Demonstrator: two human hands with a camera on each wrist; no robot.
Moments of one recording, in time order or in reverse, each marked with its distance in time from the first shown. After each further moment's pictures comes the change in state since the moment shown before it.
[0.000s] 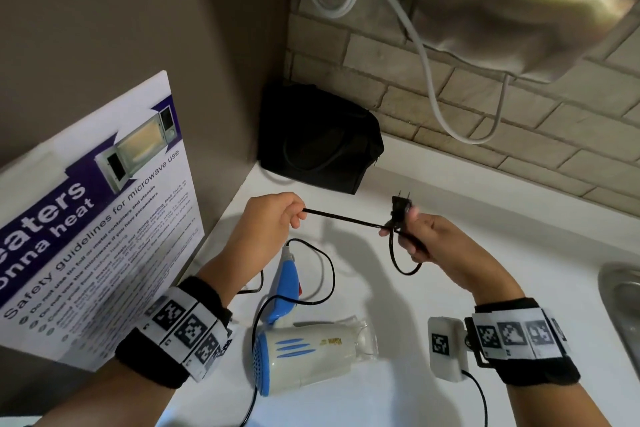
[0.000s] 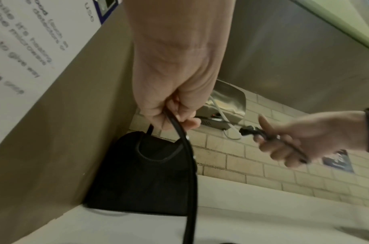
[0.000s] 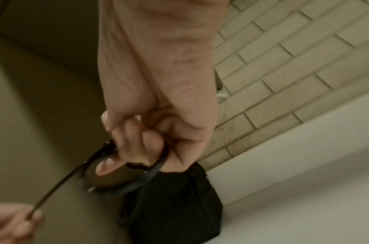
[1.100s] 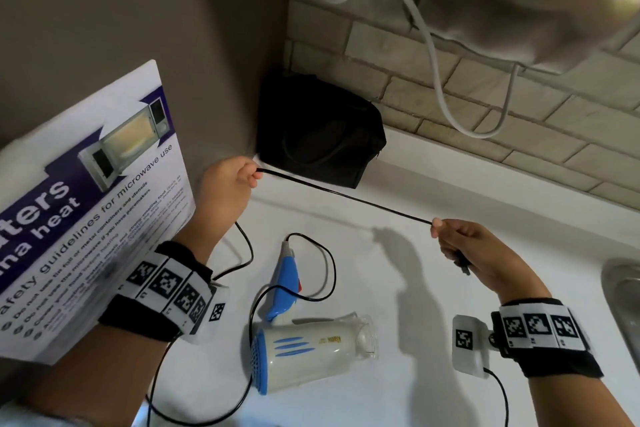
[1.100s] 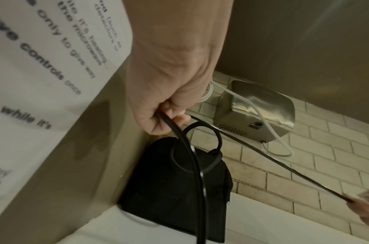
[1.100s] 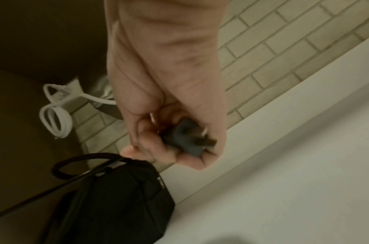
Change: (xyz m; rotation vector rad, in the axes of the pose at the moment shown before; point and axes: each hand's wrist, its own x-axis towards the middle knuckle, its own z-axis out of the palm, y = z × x) left_hand 0.044 -0.037 -0.030 -0.033 0.278 -0.133; right_hand 0.008 0.057 -0.046 0.038 0.203 0.115
